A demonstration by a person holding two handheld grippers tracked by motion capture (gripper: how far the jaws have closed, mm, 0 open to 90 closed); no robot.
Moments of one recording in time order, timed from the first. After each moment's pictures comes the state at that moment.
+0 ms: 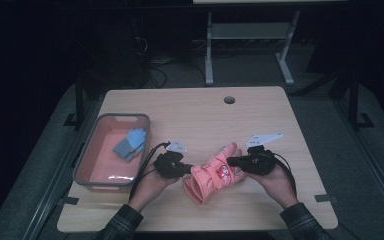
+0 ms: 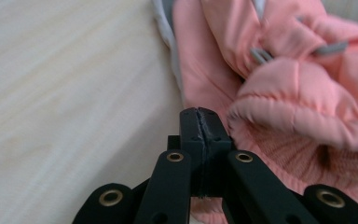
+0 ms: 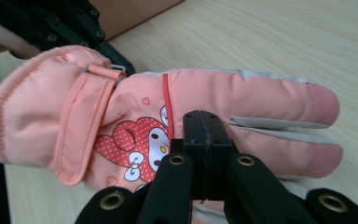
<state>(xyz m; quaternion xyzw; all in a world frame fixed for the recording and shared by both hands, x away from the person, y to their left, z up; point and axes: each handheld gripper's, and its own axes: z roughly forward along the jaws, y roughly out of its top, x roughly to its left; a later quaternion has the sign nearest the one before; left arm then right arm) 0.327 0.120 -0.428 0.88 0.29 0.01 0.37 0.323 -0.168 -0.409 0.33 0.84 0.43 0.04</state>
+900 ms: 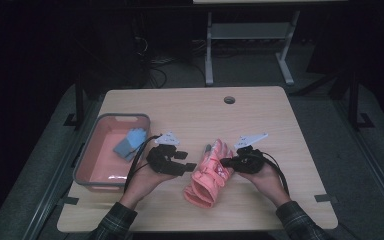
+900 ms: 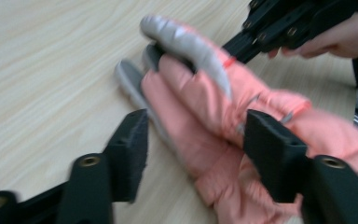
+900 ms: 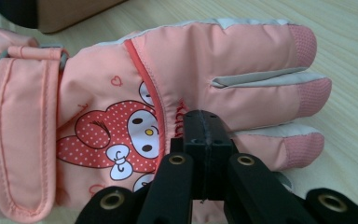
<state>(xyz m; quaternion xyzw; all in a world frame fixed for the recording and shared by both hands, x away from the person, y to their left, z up) 0.329 0.129 -0.389 0.86 0.29 0.02 0.43 0.341 -0.152 -0.435 0.31 0.86 0.41 0.04</state>
